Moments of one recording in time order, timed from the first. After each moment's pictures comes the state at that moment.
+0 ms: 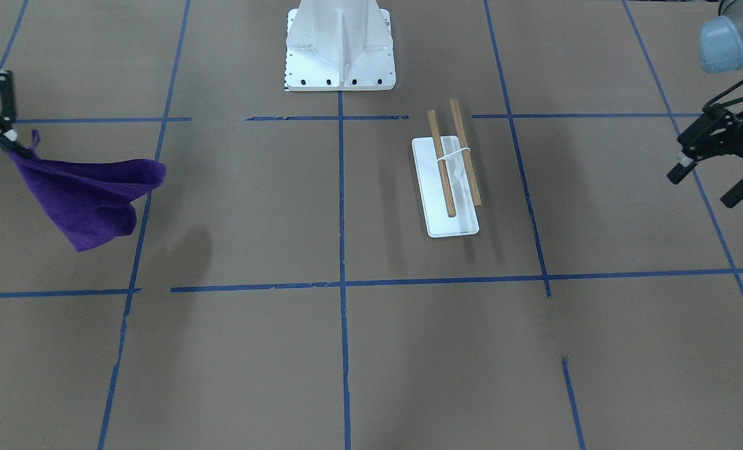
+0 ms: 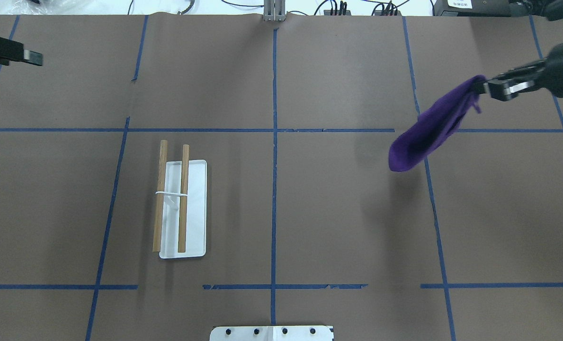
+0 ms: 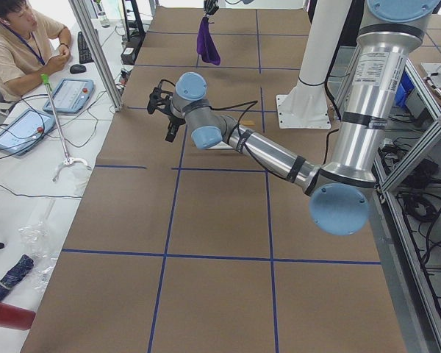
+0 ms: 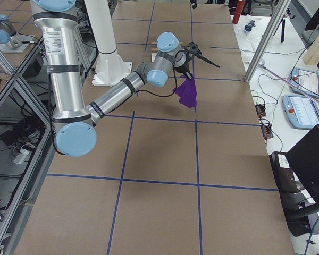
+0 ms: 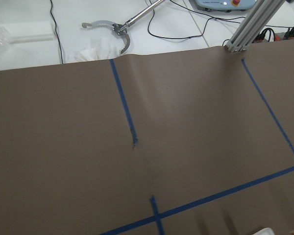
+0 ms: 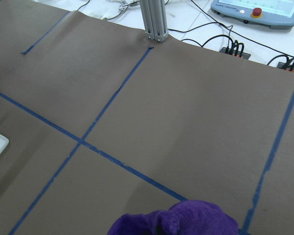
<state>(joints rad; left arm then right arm) -1.15 -1.80 -1.84 -2.20 -2.28 -0.99 0.99 -1.41 2.10 -1.07 2.07 0.66</state>
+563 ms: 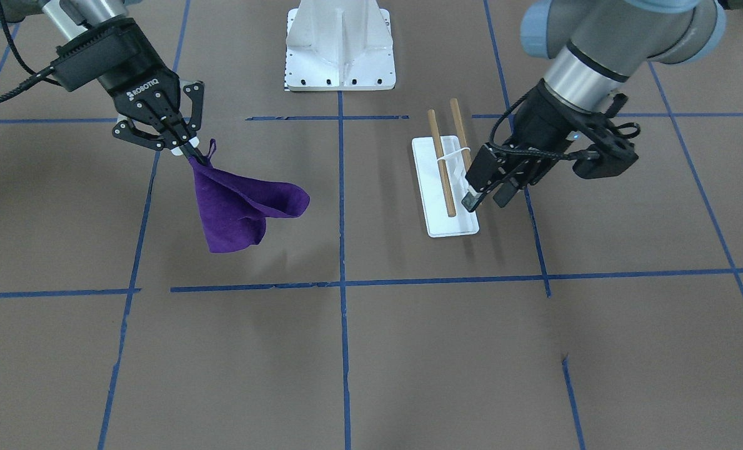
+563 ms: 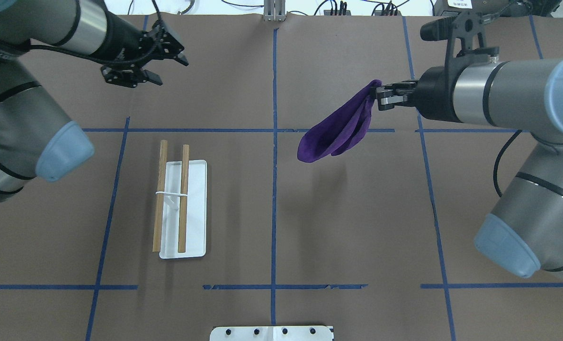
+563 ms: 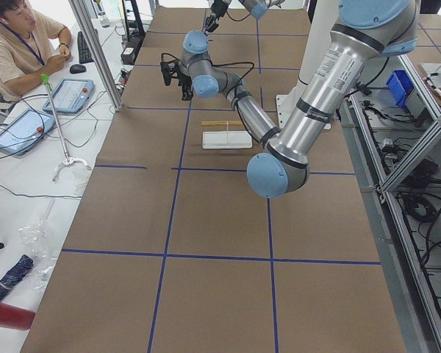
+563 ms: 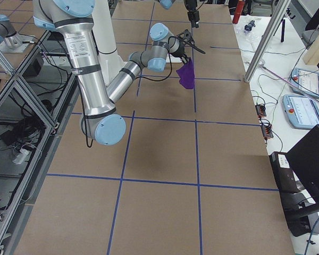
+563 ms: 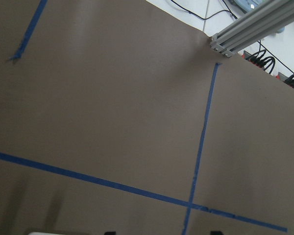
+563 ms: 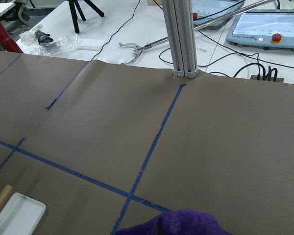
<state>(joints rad) -0.90 -2.17 -1.84 -1.83 -2.06 -1.62 0.73 -1.26 2.11 -1.08 1.71 0.90</state>
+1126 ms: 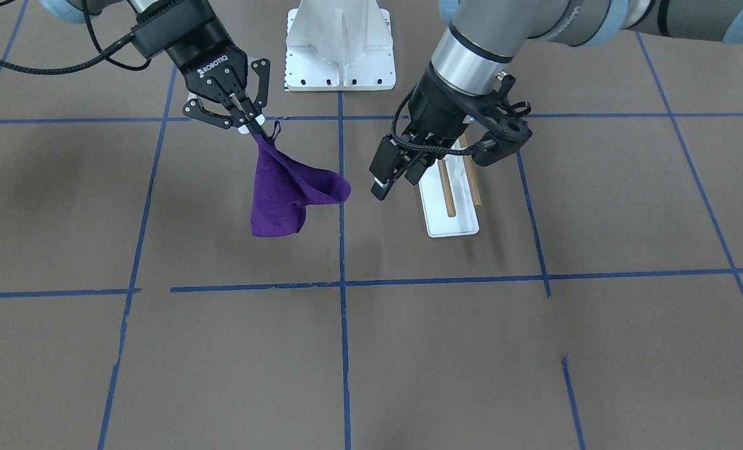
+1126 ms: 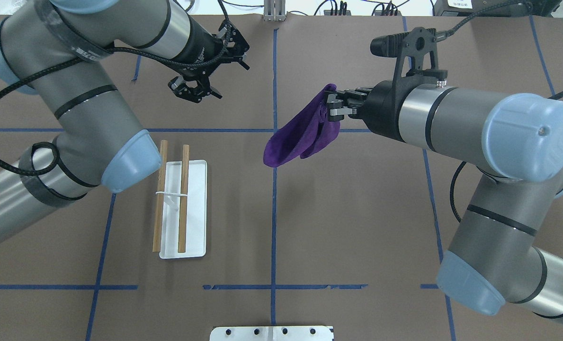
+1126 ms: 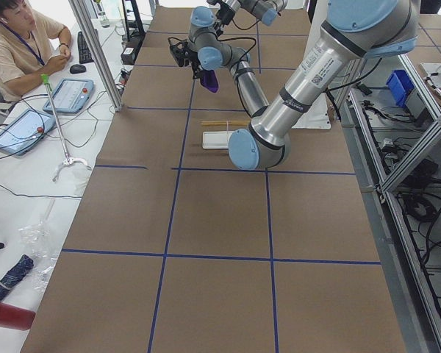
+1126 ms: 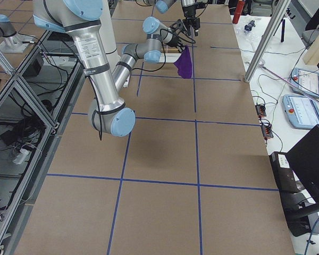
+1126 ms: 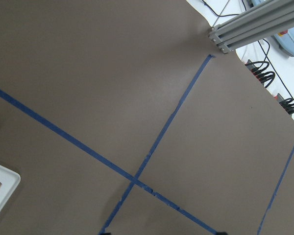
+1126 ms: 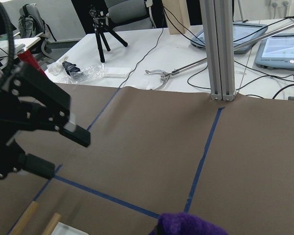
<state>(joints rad) -0.78 -2.34 -1.78 -1.73 -2.03 -1.87 0.59 -1.15 2.10 -1.08 1.52 0.95</state>
